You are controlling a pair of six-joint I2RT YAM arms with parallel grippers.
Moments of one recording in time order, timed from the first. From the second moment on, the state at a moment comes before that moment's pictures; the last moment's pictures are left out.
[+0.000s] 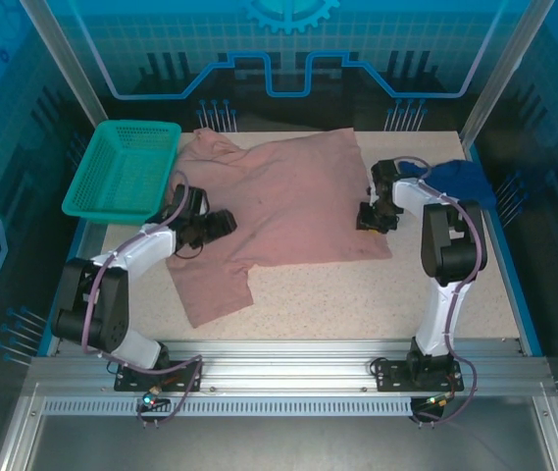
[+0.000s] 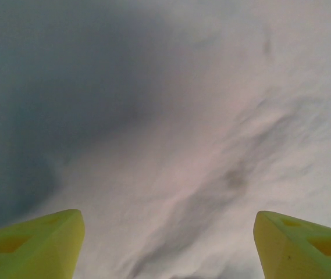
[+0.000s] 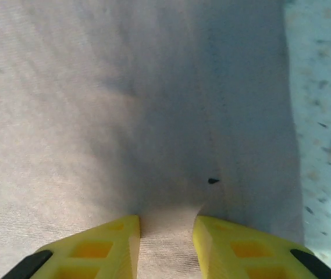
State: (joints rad) left arm -0.19 1.50 0.85 -0.33 0.16 -0.64; right arm 0.11 2.01 1.38 -0.77 -0.10 0.26
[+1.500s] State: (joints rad) left arm -0.25 1.46 0.72 -0.36 0.26 -0.68; right arm 0.02 1.65 0.92 -0.67 -0.16 0.29
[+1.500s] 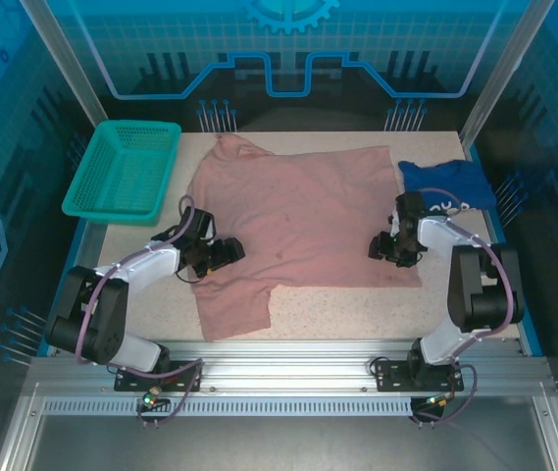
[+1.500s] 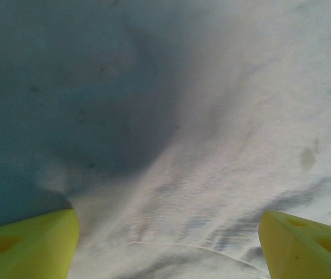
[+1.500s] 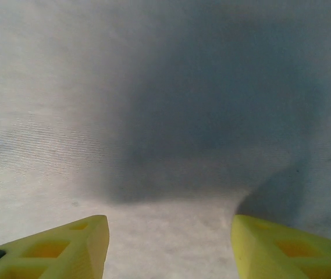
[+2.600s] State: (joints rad) left arm -0.50 0.85 0.54 -0.86 0.11 -0.93; right arm 0.00 1.33 0.82 -0.74 -0.24 0.35
